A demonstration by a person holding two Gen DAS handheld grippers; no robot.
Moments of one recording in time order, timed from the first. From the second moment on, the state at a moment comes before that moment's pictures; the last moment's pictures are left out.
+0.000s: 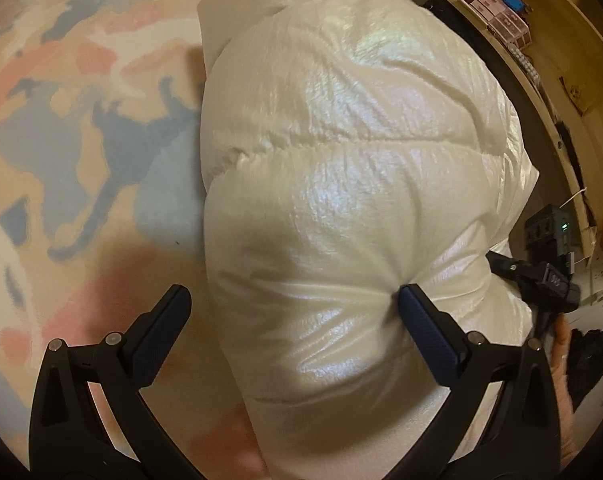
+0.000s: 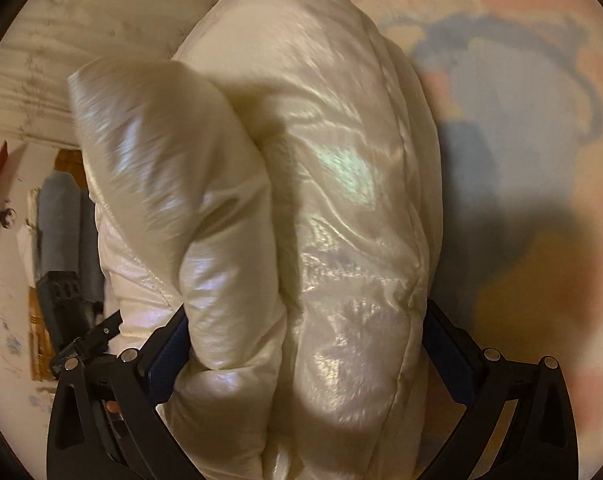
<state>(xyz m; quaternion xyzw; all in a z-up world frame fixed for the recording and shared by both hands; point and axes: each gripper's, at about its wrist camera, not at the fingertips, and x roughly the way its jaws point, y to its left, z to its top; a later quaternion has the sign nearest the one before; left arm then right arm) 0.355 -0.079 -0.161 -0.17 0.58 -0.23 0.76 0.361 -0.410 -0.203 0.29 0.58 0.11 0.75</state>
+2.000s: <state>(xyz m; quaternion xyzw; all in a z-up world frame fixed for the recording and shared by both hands) 0.537 0.381 -0.049 -0.15 0.40 -0.17 0.89 0.571 -0.145 -0.063 0.27 0.42 0.29 0.81</state>
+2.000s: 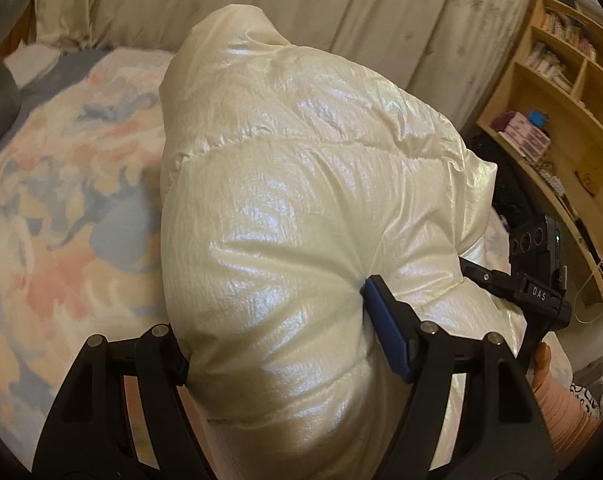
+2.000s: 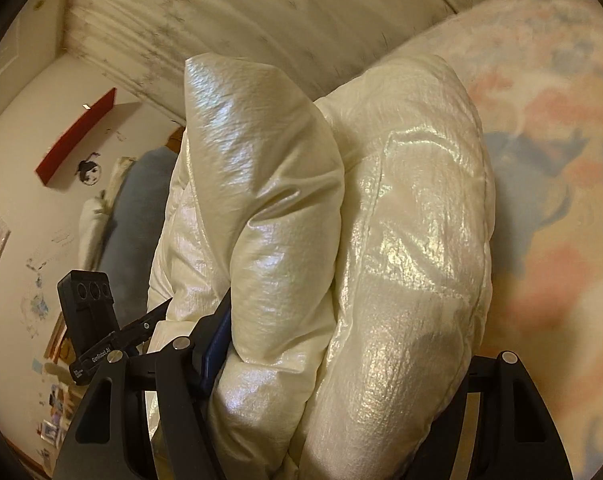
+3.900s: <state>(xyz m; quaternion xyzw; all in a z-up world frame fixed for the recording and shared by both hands) 0.124 0.080 0.080 -0.06 0.36 -0.02 0.93 0.074 -0.192 0.111 0.02 0.40 0.10 0.91</state>
